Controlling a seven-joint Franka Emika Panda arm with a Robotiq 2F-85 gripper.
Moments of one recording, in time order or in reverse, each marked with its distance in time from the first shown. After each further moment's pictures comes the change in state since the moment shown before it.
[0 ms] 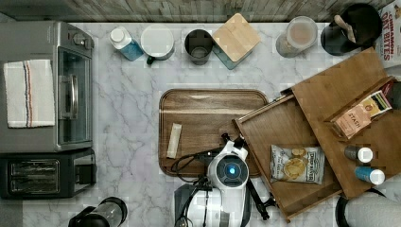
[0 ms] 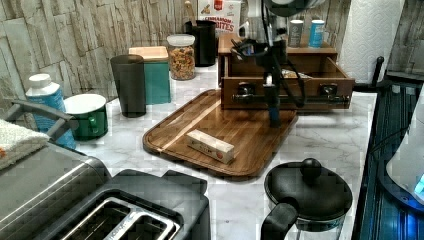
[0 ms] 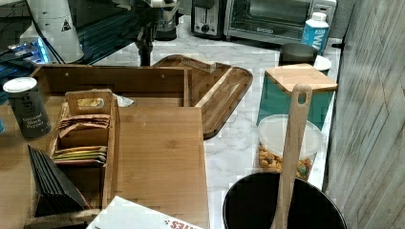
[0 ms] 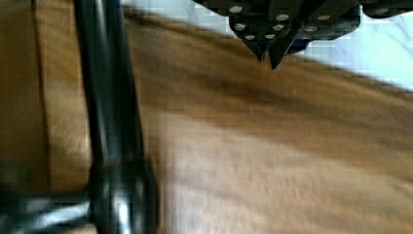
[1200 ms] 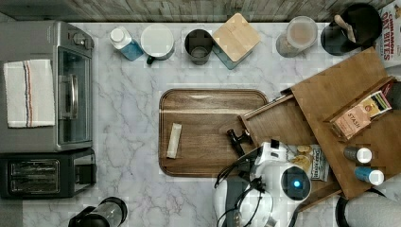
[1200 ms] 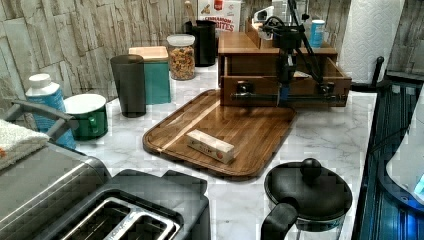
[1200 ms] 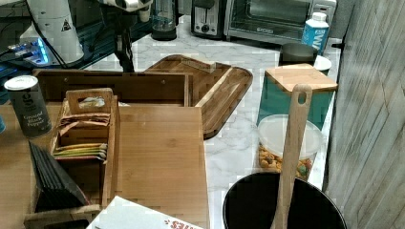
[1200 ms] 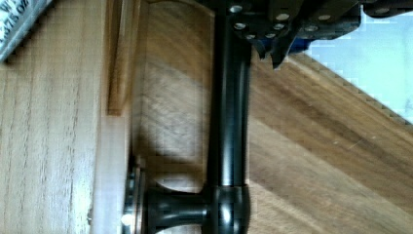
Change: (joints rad) arm -0.082 0.006 -0.229 0.064 0.088 0.012 -0.646
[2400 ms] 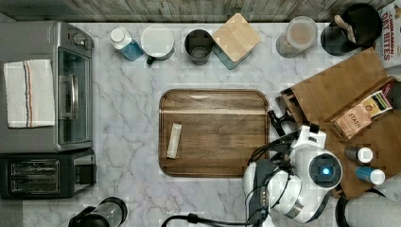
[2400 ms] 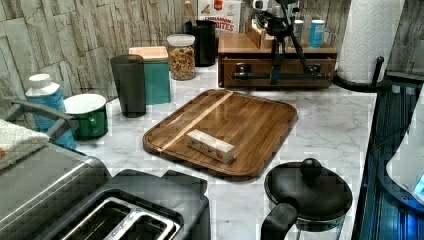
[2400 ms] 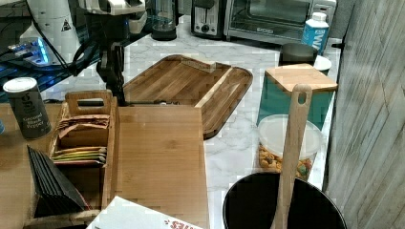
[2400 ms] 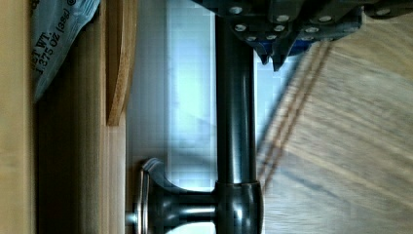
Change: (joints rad) arm -0.019 0.188 -0.126 0.197 -0.158 0.165 0.048
